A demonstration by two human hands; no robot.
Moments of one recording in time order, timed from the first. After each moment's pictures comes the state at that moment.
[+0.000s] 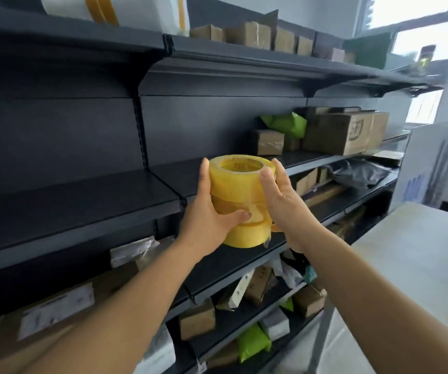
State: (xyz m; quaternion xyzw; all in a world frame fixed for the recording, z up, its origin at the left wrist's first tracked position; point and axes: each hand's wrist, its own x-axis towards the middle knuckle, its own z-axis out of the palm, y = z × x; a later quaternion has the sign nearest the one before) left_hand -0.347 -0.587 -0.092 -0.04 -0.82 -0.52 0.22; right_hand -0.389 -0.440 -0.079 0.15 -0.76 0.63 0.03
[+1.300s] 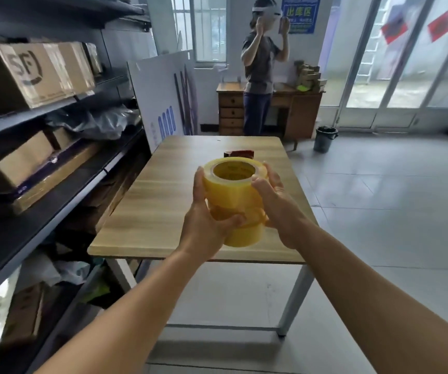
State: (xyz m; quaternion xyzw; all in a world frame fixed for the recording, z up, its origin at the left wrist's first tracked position) left_hand -0.377 -0.086 -0.214 -0.33 -0.74 -0.58 -0.11; right_hand -0.295 0.040 -0.188 -0.21 -0.72 0.63 0.19
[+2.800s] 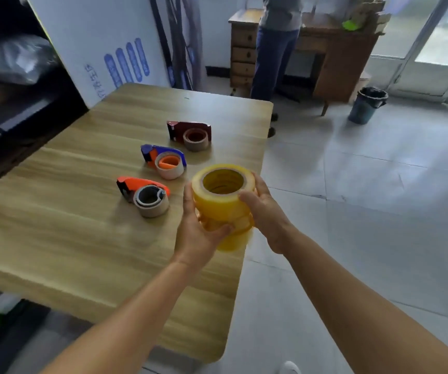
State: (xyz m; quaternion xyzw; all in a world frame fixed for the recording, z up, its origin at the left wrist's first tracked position) left_hand -0.399 0.340 -0.348 -0.13 -0.76 -0.62 -0.13; right_hand -0.362 0.479 -0.317 -0.18 -0.71 0.68 0.03
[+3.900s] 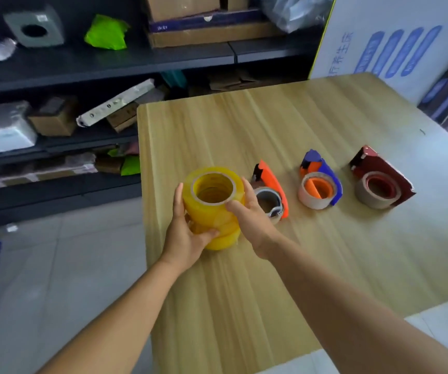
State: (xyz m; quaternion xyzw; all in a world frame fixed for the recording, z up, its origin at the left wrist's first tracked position) left_hand -0.445 0.248 -0.415 0.28 -0.71 -0.63 0.16; right_hand -0.548 0.361 -0.386 0.13 -0.69 0.61 -0.36
